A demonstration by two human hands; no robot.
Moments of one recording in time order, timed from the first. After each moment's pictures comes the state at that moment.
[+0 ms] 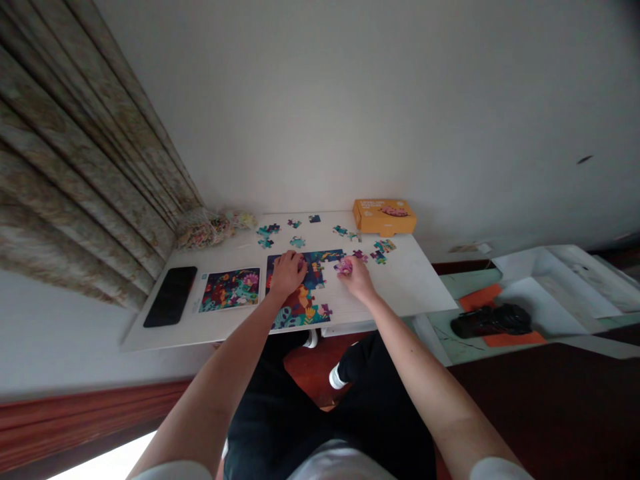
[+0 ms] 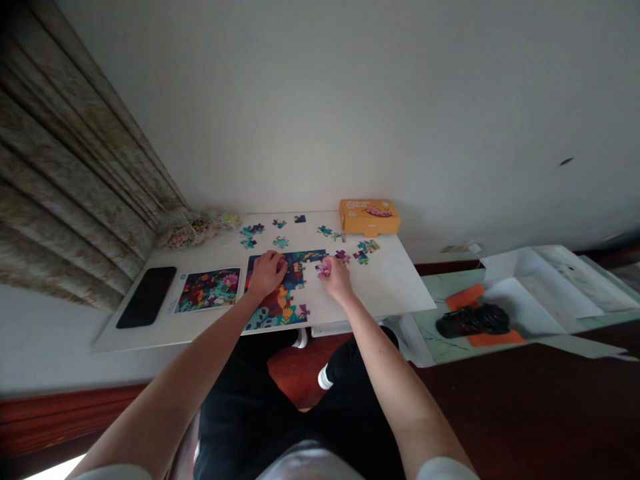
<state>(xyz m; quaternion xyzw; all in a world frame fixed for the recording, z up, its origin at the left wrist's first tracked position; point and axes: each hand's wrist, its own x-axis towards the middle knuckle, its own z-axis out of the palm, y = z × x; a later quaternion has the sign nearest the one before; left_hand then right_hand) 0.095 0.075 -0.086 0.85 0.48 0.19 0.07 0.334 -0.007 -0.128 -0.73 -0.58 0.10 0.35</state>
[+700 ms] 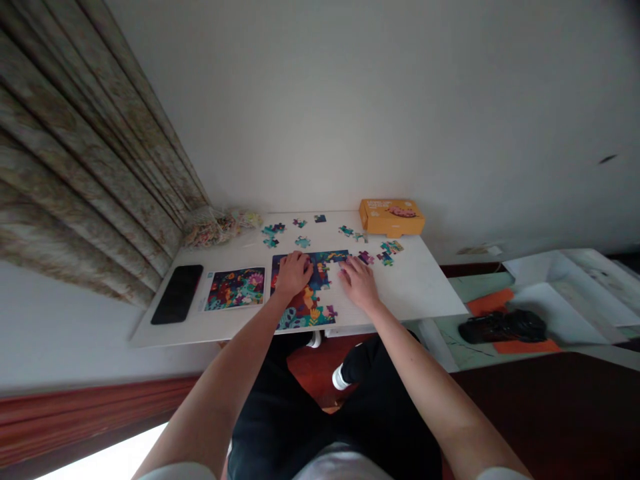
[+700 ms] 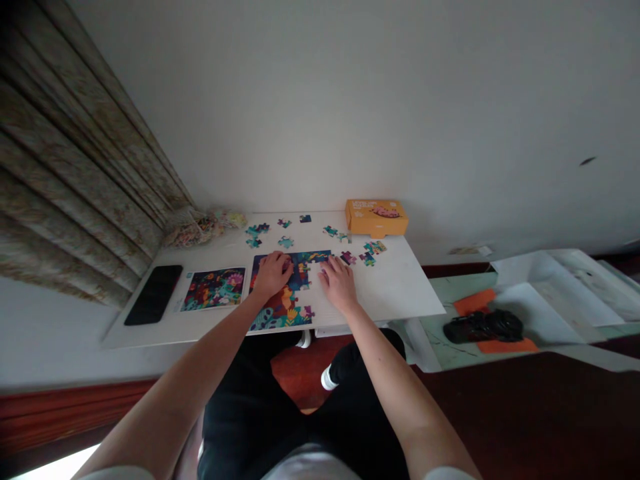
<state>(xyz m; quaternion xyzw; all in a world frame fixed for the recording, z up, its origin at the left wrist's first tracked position) 0.096 0.074 -0.086 0.86 0.47 0.19 0.09 0.310 -0.025 -0.111 -0.70 -0.67 0.00 0.23</state>
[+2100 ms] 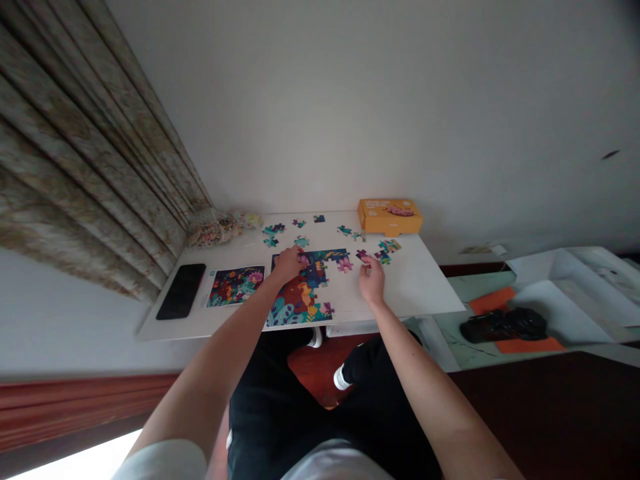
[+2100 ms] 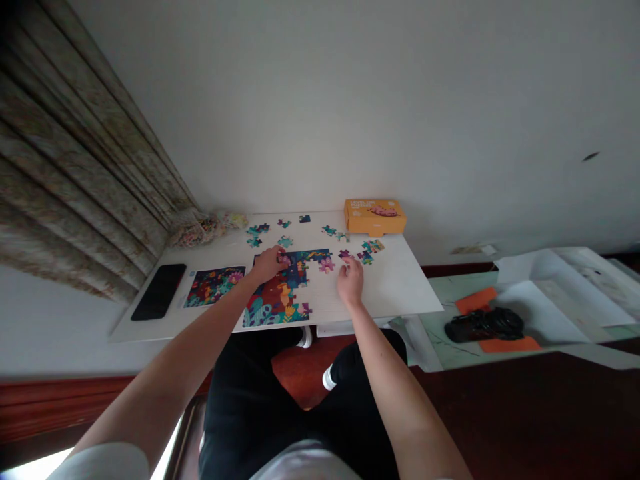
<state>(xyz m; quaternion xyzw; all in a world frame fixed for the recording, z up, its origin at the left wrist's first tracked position) 0.092 0.113 -0.076 0.79 0.56 0.13 0.21 0.343 -0.019 -0.133 -0.73 -0.48 0.02 0.49</state>
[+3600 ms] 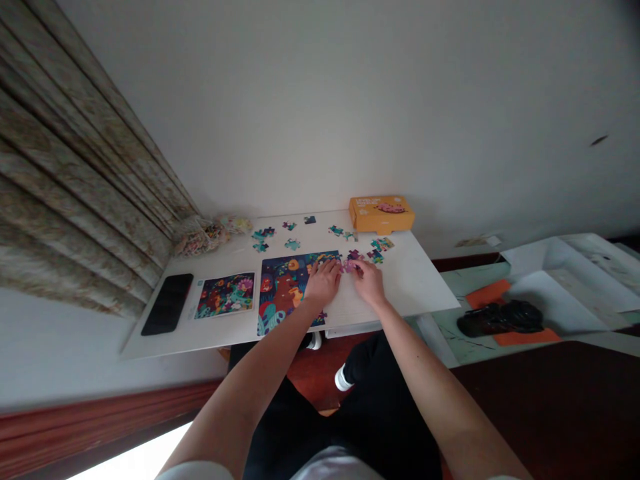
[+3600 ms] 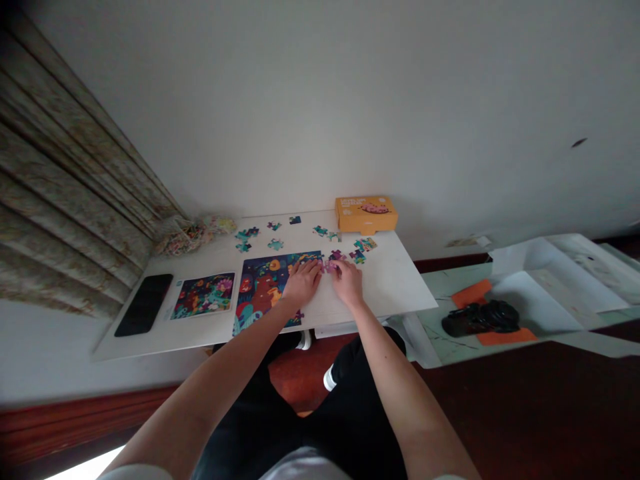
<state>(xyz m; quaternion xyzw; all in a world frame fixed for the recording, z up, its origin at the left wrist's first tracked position) 0.191 0.024 -0.098 0.91 0.38 0.15 0.09 0.364 -0.028 -0.128 -0.74 -0.57 0.05 0.35</state>
